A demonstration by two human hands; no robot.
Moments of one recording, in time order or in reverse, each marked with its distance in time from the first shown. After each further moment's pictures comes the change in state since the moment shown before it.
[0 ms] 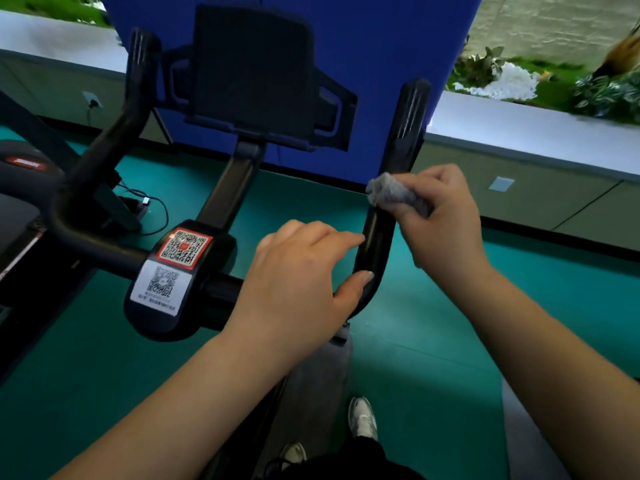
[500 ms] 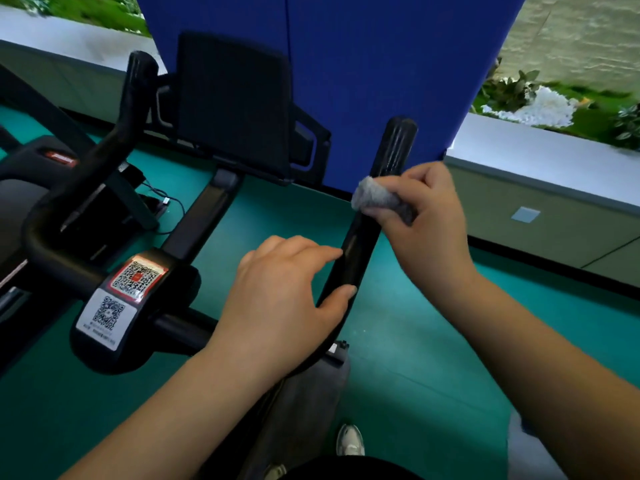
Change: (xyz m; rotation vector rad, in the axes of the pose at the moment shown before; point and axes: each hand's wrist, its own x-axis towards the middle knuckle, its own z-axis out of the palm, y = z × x) left_hand 0.040 0.017 0.022 0.053 0.018 -0.207; right_hand 0.053 0.032 0.001 0.077 -0.065 -0.140
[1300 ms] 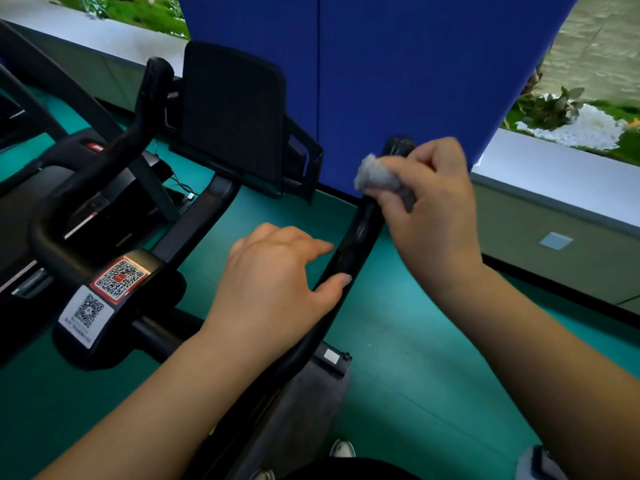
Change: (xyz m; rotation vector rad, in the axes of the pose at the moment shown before) left_hand 0.029 0.020 0.004 0.091 0.052 -0.138; right_hand 0.042 0.010 -0.013 -0.114 0.039 -0.229
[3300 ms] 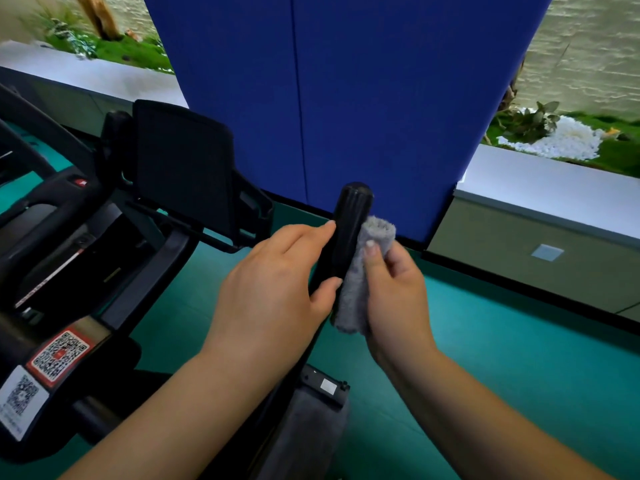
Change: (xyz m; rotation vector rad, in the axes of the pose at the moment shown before) left_hand 0.047 0.033 0.010 0.002 0.078 0.097; right_hand -0.025 0.001 0.016 1.012 0.032 0.917
